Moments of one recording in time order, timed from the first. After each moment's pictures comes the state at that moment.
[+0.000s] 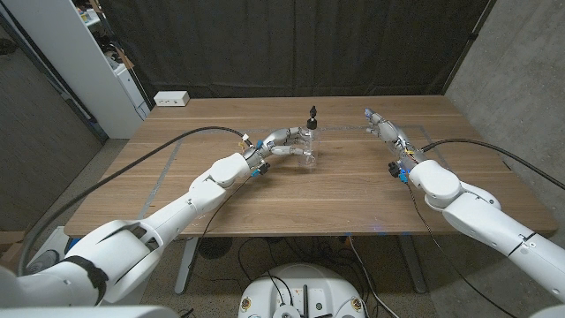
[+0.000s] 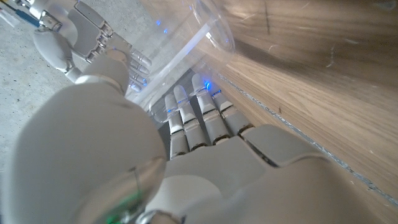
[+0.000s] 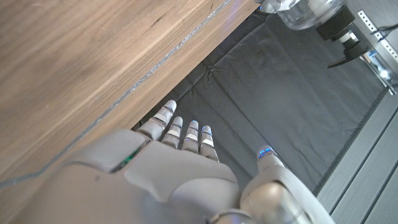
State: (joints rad) left arm 0.57 0.41 0.69 -1.02 -0.19 -0.61 -0.26; left_hand 1.01 -0.06 0.44 -0.17 0.20 0.37 -0.01 0.57 0.25 0.53 -0.13 0.38 0.36 0.57 -0.03 0.41 0.26 0.41 -0.05 0.23 0.18; right arm -1.12 -0.88 -0.31 -1.94 0.32 -0.04 -0.24; right_hand 0.04 0.09 0.35 0.04 0.19 0.07 -0.04 0.19 0.17 0.05 0.00 0.20 0.19 -0.04 0.00 0.22 0.34 0.18 0.02 0.20 0.16
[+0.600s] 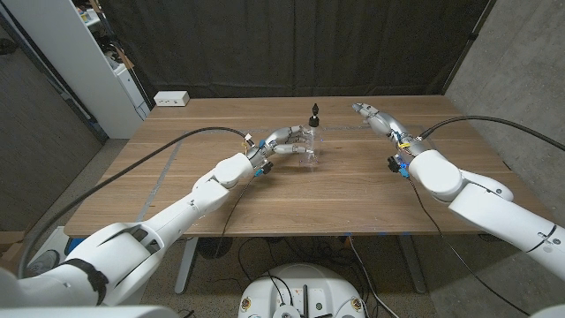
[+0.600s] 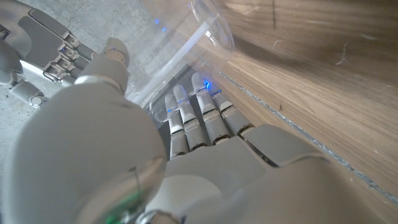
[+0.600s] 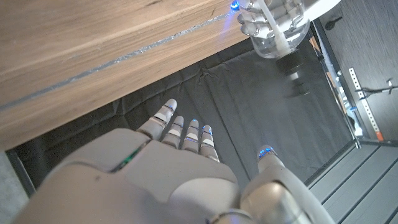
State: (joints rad) left arm 0.58 0.40 0.69 -1.06 -0.17 -0.57 -0.20; left_hand 1.01 -0.06 0.42 -0.17 0.20 0.37 0.00 0.58 0.26 0.54 -0.13 0.39 0.39 0.57 -0.03 0.43 0.29 0.41 -0.05 0.23 0.18; right arm -1.13 -0.99 -0.31 -2.18 0.13 -0.28 -0.27; right_hand 0.04 0.09 0.35 0.04 0.19 0.07 -0.04 0.19 0.17 0.06 0.00 0.20 0.19 -0.02 -0.01 0.22 0.33 0.18 0.00 0.20 0.16
